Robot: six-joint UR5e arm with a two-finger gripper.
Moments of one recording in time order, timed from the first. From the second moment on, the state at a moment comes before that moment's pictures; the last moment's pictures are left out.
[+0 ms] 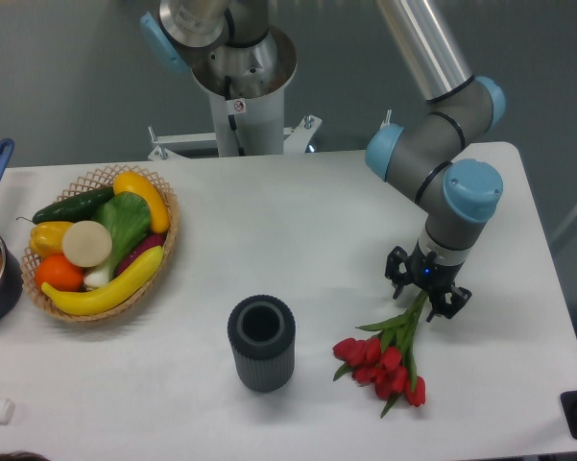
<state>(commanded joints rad) 2.75 -2.13 -1.68 -0.82 1.39 1.43</state>
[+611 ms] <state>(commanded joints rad) 2.75 -2.12 -1.67 -0.83 1.39 1.42</state>
